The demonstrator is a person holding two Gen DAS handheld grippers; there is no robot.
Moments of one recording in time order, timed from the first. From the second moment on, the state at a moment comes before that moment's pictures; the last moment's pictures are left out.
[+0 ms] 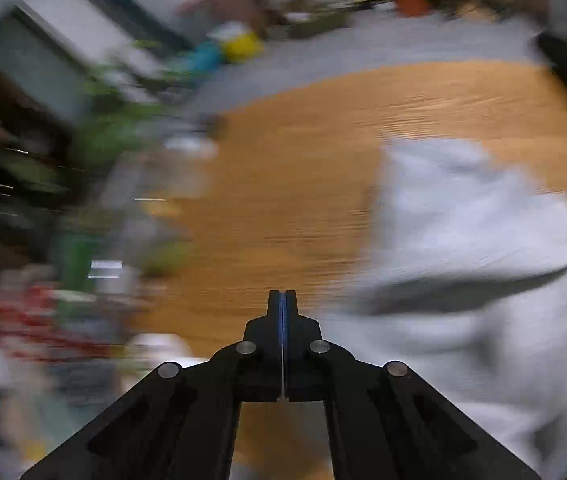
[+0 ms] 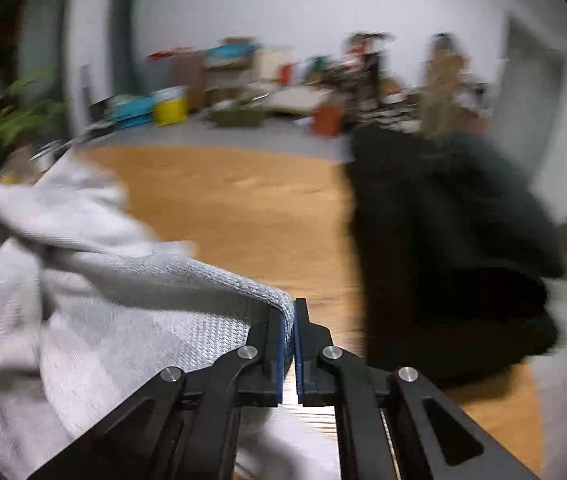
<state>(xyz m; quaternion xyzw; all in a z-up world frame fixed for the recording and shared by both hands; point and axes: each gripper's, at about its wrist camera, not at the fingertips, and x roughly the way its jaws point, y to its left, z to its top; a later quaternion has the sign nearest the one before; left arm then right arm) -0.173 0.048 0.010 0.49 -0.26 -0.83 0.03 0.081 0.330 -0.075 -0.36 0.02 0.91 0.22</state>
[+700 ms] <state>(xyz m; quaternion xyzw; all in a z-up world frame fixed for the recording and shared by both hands) -0.101 0.239 -0.081 0.41 -0.47 -0.74 -0.25 0.091 0.291 -0.062 -0.38 -0.13 0.91 0.07</state>
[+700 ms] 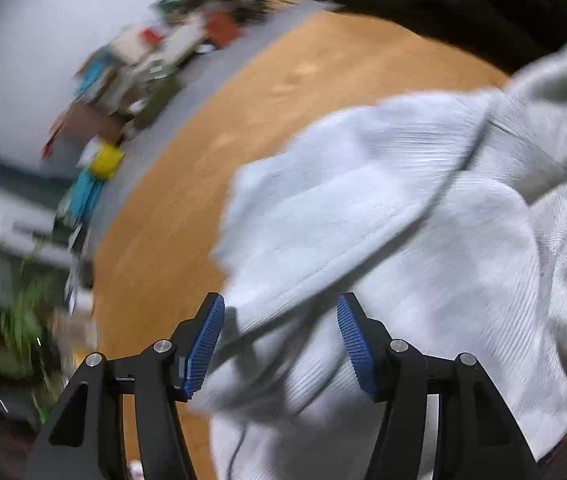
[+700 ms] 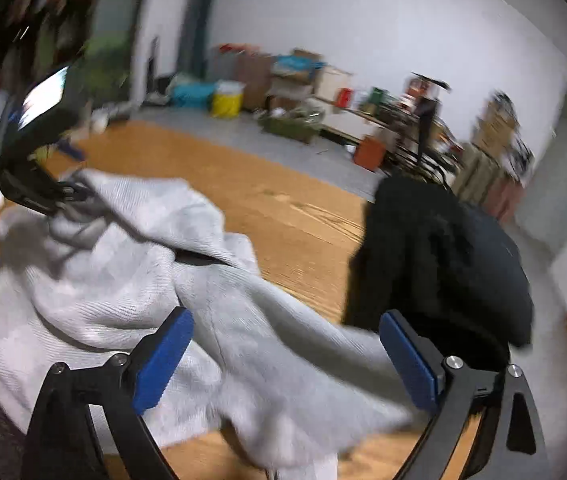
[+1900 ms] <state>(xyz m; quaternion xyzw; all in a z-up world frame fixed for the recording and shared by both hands) -0.324 0.032 0.120 0.23 -0.09 -0.96 0.08 -0.110 0.376 0.076 -0.25 -0.13 0.89 0.37</state>
